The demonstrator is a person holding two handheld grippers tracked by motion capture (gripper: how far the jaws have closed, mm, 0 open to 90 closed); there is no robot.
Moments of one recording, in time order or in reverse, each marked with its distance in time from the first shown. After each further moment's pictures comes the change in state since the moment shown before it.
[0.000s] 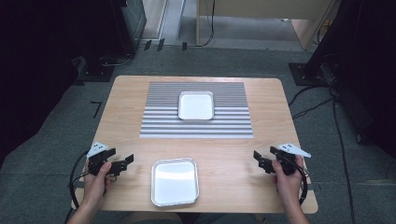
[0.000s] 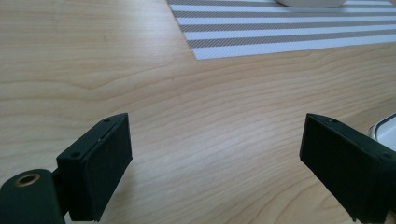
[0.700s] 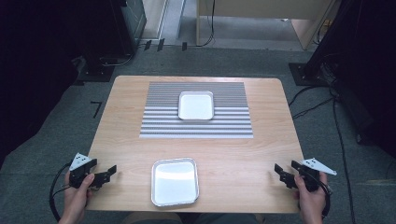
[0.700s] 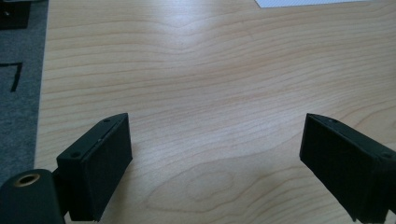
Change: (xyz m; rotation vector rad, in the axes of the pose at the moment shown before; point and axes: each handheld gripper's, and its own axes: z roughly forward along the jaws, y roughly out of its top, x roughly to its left) left arm 0.032 -0.031 -0.034 0.046 0.111 0.046; right arm -0.047 -0.037 -0.048 0.029 -0.080 0.037
